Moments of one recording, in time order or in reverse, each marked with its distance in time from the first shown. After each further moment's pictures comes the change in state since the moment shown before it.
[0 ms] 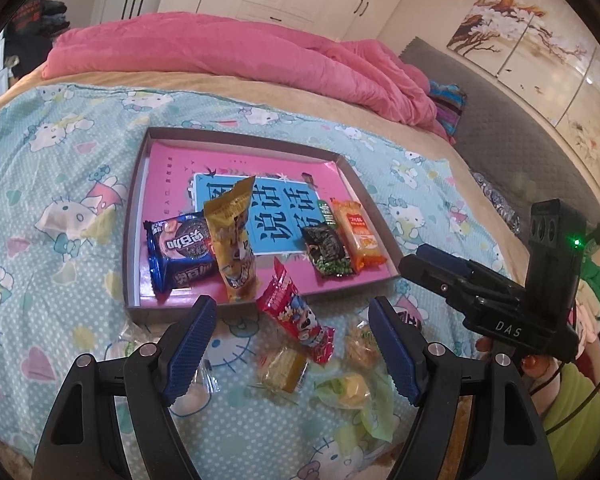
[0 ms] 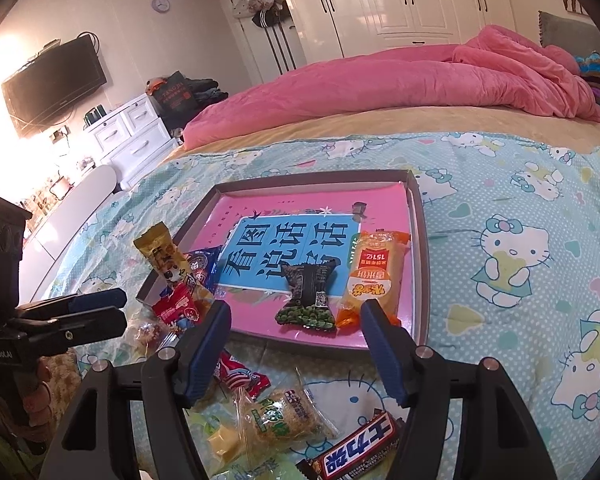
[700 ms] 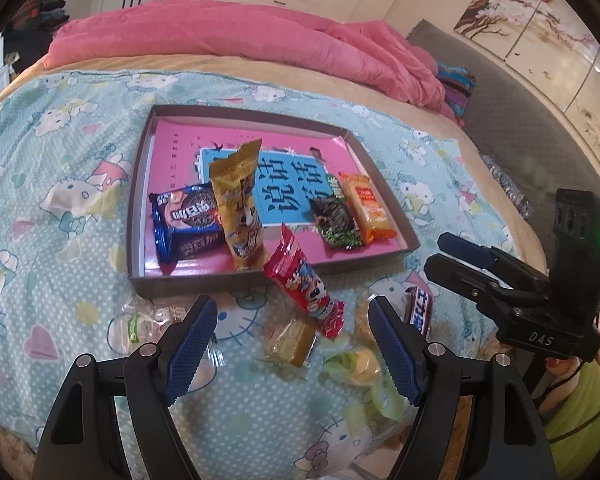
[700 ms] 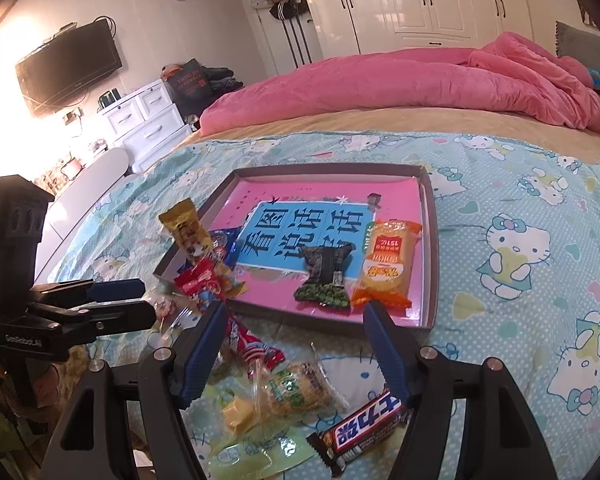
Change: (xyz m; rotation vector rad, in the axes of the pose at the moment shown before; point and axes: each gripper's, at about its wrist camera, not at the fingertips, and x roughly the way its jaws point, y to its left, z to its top) left arm 0.005 -0.002 -0.014 0.008 0.072 0.039; right arm -0.014 0.014 -0.012 -0.059 0.031 0.023
